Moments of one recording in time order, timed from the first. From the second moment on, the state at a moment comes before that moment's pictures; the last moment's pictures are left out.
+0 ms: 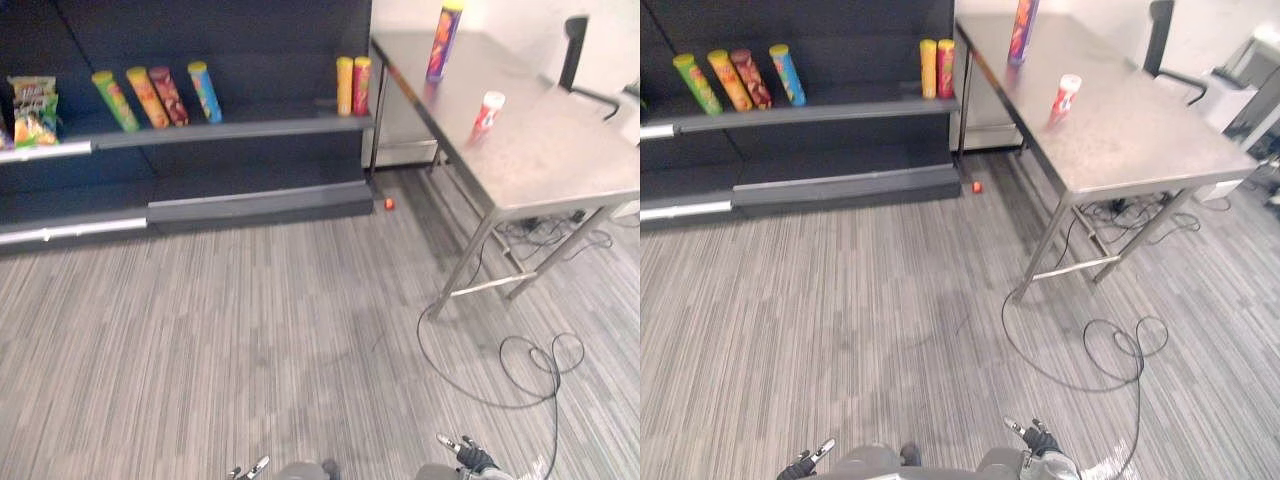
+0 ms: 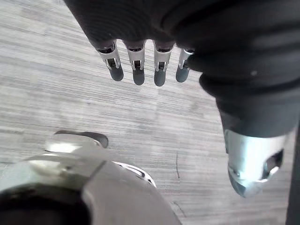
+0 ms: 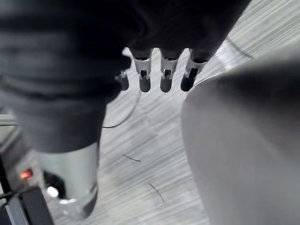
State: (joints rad) left arm 0.15 0.17 0.08 1.15 -0.26 -0.10 0.00; right arm 0.01 -0.03 -0.29 1.14 0.09 -0.07 0.04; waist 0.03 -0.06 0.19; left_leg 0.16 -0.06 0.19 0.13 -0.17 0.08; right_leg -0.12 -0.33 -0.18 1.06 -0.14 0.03
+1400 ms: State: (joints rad) left arm 0.19 0.12 0.16 1.17 -0.41 -0.12 0.04; right arm 0.05 -0.03 -0.33 1.15 0.18 -0.08 0.03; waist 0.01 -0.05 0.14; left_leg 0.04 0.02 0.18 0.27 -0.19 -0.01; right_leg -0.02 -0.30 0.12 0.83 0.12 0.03
